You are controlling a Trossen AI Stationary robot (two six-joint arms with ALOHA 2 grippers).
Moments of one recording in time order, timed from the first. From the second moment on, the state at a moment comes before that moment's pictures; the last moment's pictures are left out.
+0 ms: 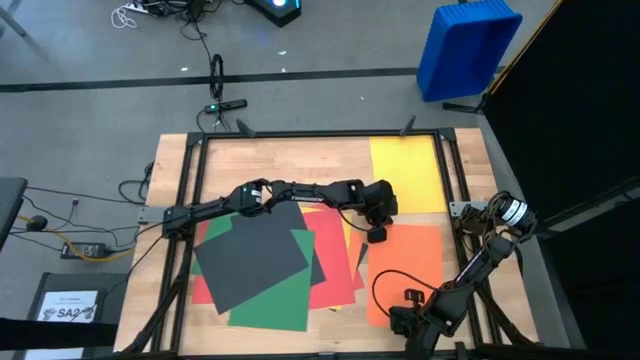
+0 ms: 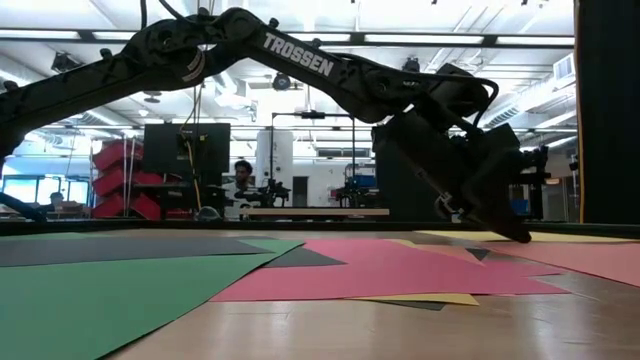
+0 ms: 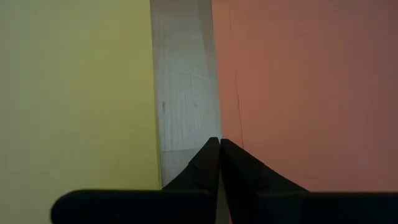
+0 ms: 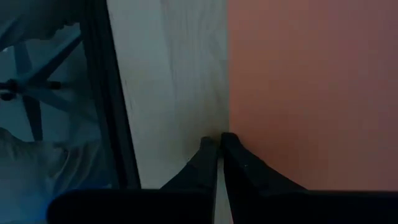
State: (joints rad) left arm 0.09 2.68 2.32 -0.39 0.21 0.09; right arm 0.96 1.87 1.07 -0.47 0.06 1.12
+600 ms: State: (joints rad) left arm 0.08 2.67 2.32 -0.42 0.24 0.10; right arm 1.00 1.84 1.06 -0.55 0.03 1.20
